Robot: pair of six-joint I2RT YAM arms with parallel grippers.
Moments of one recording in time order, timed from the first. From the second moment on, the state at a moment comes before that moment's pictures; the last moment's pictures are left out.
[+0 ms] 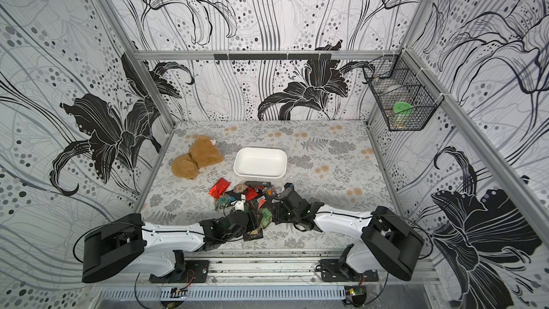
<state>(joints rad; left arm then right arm) -1.10 1.38 0.38 0.26 -0.30 -1.26 0.89 1.38 0.55 -0.07 -0.04 0.83</state>
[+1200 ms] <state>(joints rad) -1.10 1.51 0.43 0.32 -0.34 -1.28 0.90 1.39 0.52 0.10 -0.09 0.89</state>
